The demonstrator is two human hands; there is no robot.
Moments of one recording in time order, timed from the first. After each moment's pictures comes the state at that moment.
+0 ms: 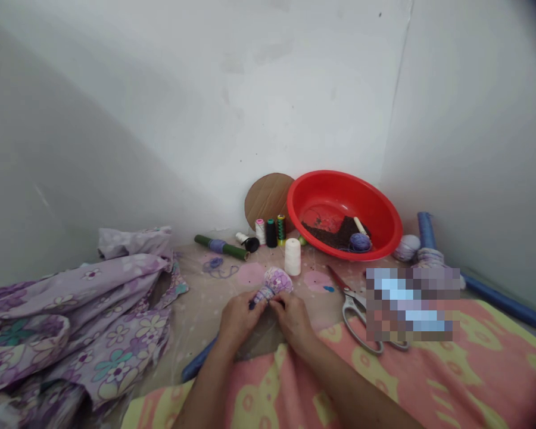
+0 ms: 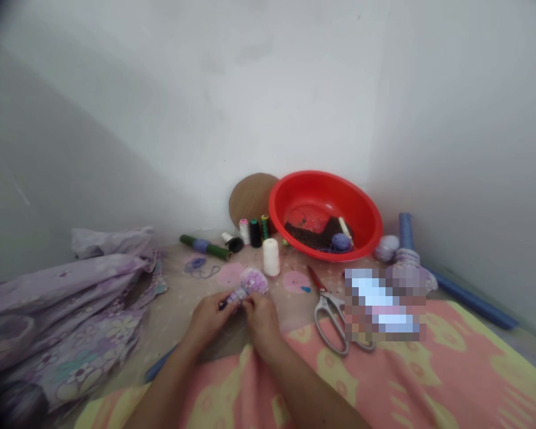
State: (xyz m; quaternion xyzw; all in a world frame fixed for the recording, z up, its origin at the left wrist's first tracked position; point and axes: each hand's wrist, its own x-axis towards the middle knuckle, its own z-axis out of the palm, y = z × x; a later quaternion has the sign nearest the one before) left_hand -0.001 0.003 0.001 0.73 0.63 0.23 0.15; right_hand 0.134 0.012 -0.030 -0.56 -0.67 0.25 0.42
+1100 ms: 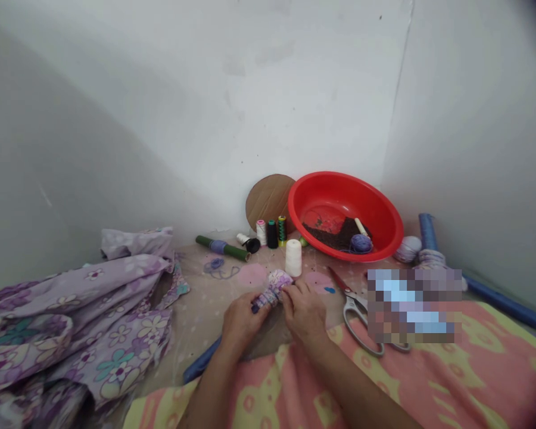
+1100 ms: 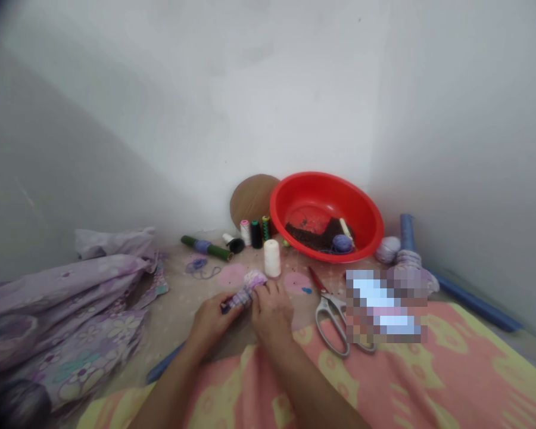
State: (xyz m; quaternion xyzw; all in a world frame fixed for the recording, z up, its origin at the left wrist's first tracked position) left_hand 0.004 0.000 -0.005 0.71 0.65 0.23 0.12; right_hand 0.151 -0.001 -0.009 -0.56 -0.72 -0.05 0.41
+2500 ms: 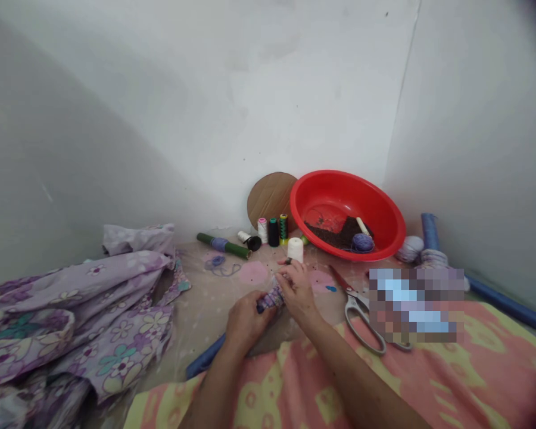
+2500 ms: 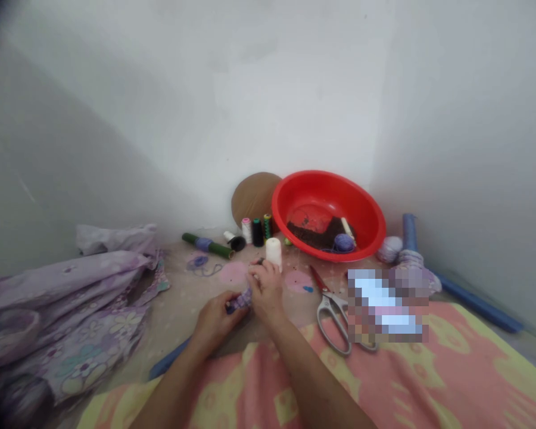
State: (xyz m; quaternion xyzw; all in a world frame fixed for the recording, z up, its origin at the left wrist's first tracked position) left_hand 0.011 -0.006 0.000 0.71 0.66 0.22 0.14; right_hand 0.143 0.026 0.006 -0.44 -0.69 0.13 0.57
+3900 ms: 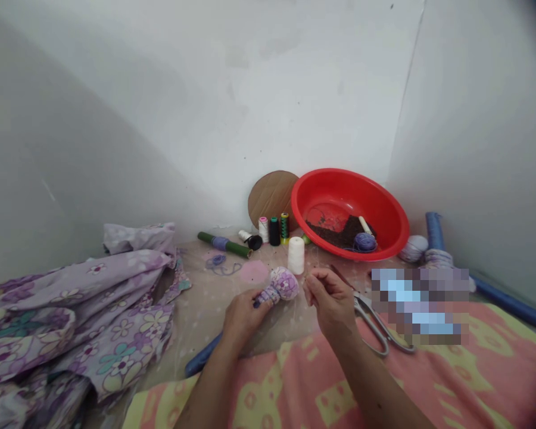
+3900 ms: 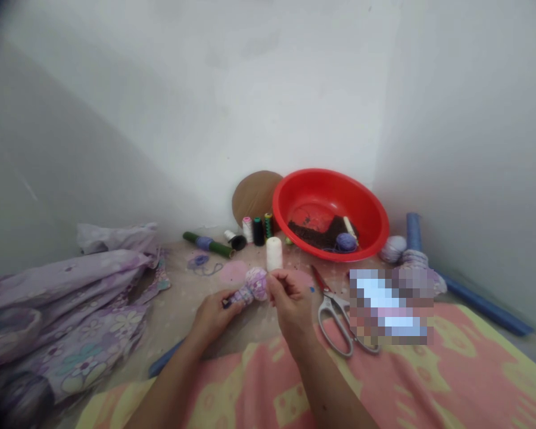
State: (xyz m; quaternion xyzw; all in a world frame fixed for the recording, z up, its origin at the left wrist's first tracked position) left_hand 0.002 0.002 -0.001 0.71 0.65 0.23 0.16; right_hand 0.173 -0.008 0.026 -0.31 -0.53 0.38 0.70
